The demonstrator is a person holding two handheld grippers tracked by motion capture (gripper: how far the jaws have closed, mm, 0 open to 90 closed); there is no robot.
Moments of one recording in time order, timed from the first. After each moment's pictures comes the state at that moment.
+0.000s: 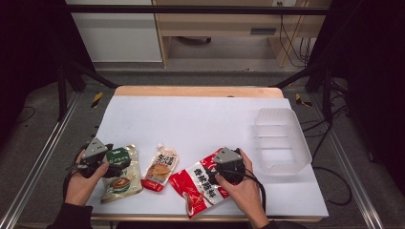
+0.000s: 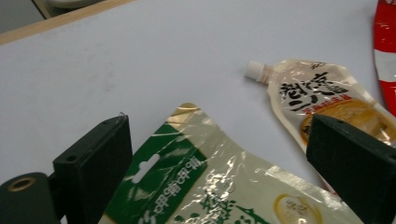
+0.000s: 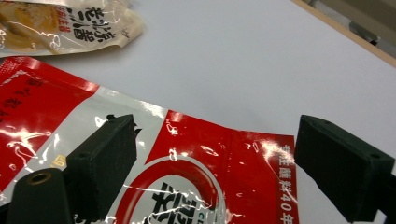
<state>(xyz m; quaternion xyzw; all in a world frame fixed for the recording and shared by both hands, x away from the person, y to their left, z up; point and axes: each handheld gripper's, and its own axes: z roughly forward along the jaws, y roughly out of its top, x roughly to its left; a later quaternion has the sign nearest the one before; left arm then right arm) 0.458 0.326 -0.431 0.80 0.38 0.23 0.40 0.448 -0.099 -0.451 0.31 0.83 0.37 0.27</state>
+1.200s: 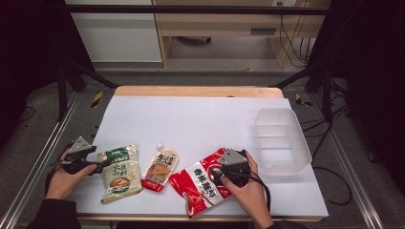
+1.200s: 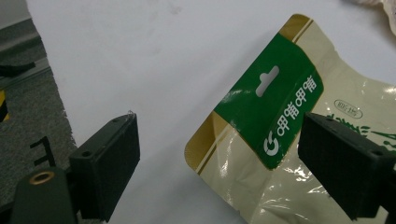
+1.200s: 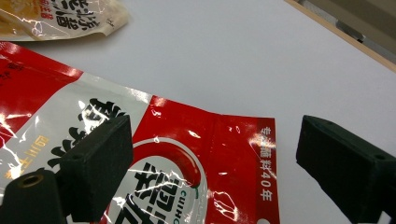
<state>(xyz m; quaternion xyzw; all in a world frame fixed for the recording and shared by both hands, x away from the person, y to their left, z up) 0.486 0.392 -0.466 0.82 0.41 0.21 0.34 0.444 -0.112 -0.454 0.31 0.83 0.36 0.29</state>
